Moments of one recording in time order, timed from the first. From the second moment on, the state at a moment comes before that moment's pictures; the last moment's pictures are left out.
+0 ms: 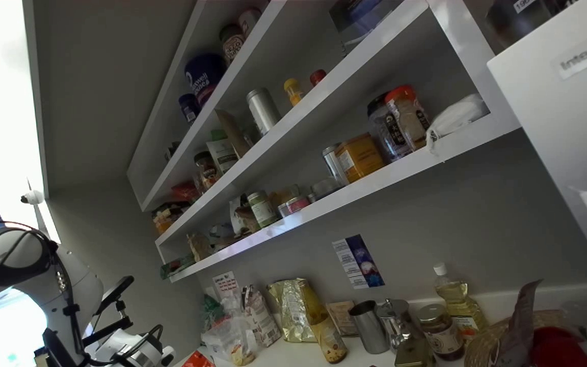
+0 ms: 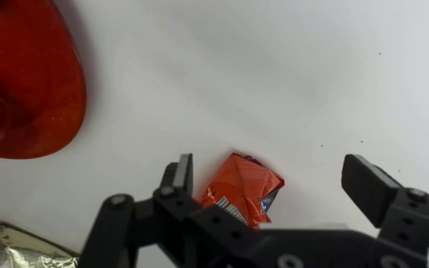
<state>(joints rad) 0.59 0.46 0.08 -2.24 -1.16 2.97 1.06</state>
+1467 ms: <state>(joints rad) 0.71 0.54 -0.03 -2.04 -1.59 2.88 1.38</state>
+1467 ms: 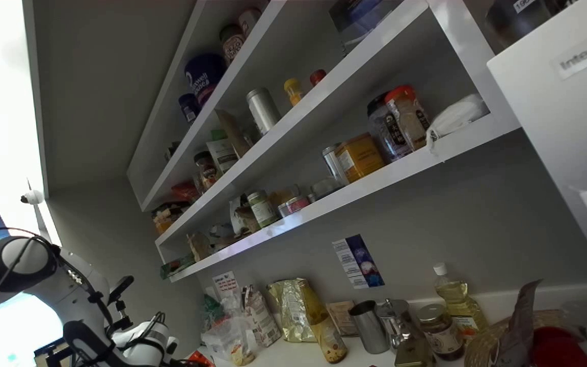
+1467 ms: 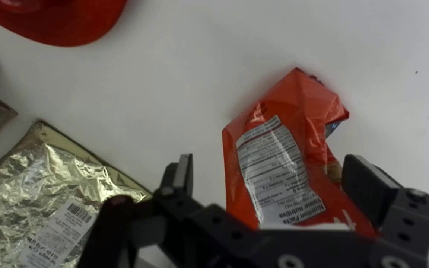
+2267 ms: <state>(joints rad) 0.77 0.64 -0.02 -1.93 -1.80 2.74 1.80</state>
